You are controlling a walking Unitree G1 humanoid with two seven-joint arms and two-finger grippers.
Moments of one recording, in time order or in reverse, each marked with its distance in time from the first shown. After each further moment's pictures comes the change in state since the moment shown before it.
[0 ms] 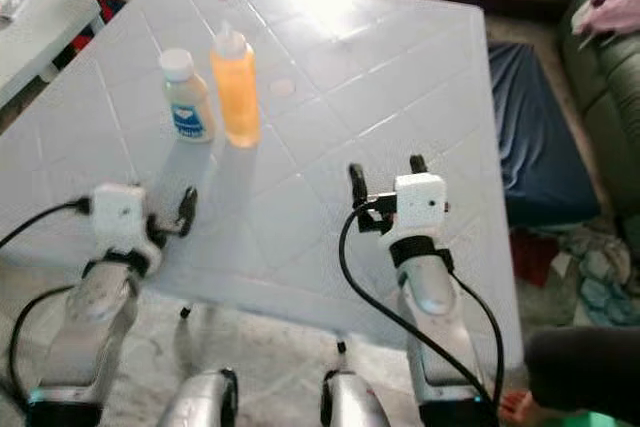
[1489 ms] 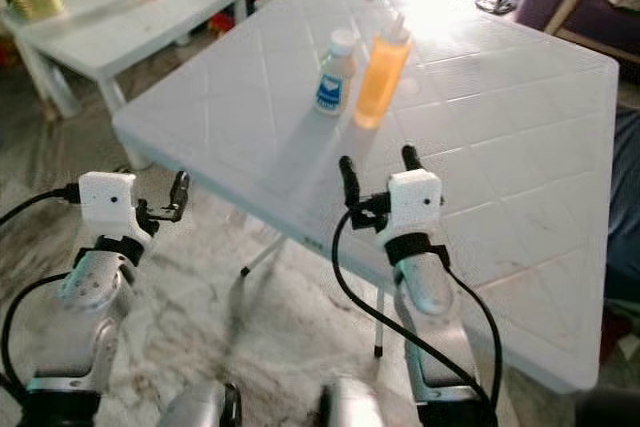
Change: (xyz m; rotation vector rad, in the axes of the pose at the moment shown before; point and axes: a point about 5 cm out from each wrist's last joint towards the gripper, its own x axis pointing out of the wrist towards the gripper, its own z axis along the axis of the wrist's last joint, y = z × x) left arm 0.012 -0.013 0.017 0.008 -0.097 -0.015; right arm -0.002 -0.003 0.008 -0.036 -0.052 0.013
